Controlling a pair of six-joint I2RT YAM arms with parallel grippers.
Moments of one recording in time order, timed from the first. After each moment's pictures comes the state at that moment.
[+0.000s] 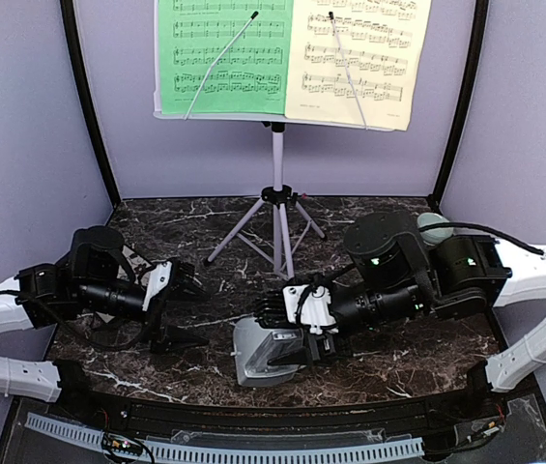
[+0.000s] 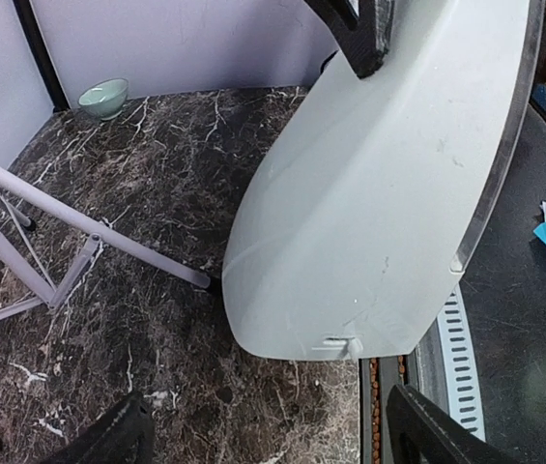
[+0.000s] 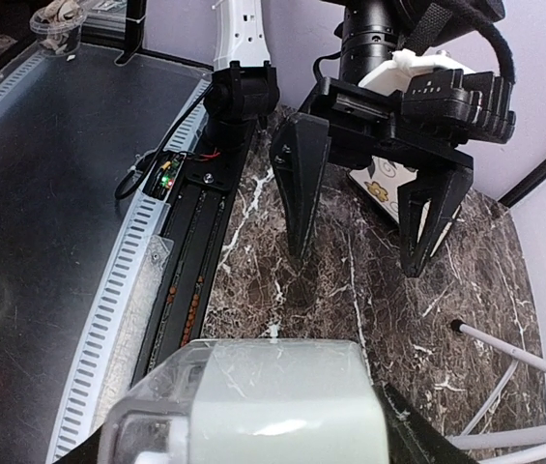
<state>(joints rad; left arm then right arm) -0.92 0.85 0.70 -0.36 0.47 0.29 1.42 1.30 1.22 -0.46 -0.13 -0.44</state>
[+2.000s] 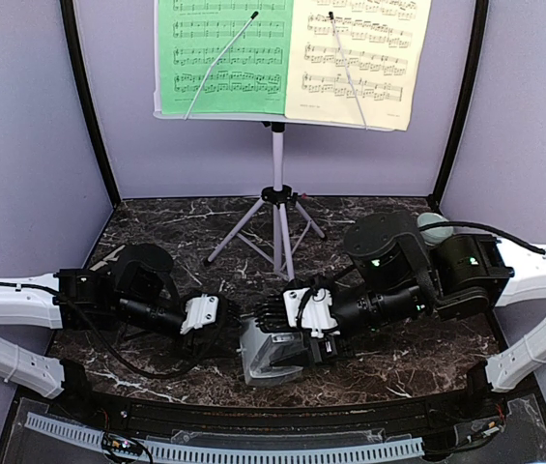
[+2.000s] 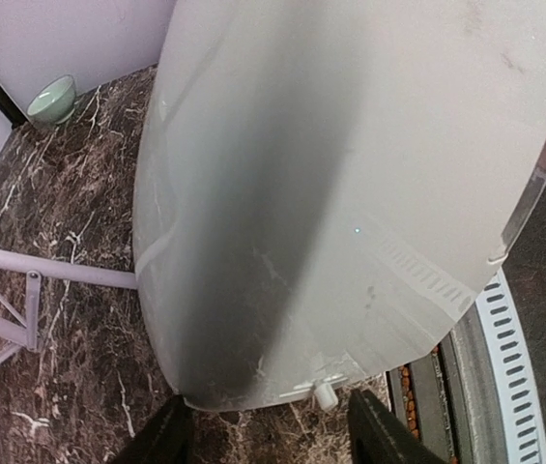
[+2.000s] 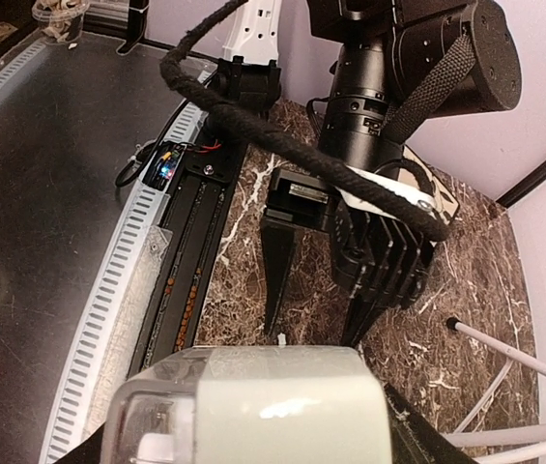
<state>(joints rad) -1.09 1.09 0.73 -0.27 0.34 0.48 1.43 1.30 1.23 -0.50 -0.11 -0.47</state>
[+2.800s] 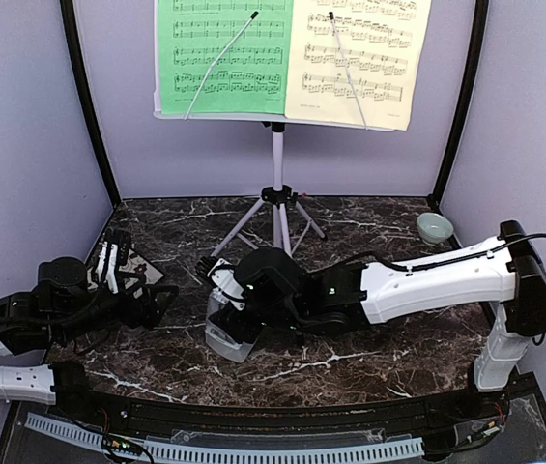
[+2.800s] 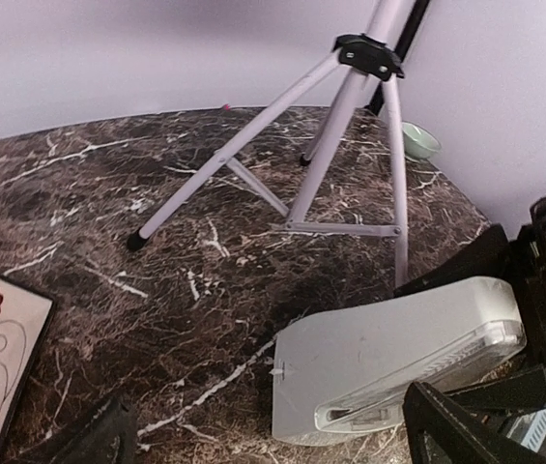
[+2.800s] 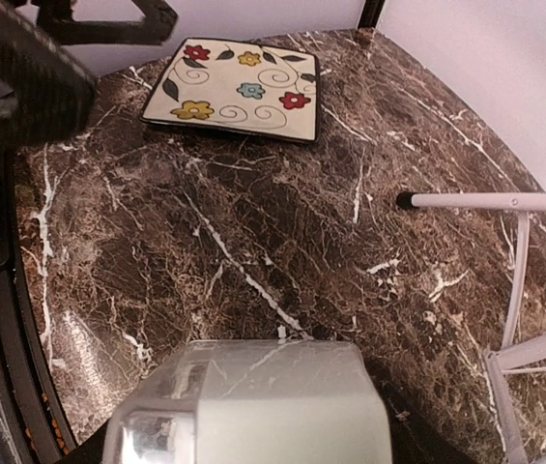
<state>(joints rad) -1.05 0.56 0.55 -0.40 -0.39 -0.44 1.34 1.78 1.35 -0.17 0.29 0.04</state>
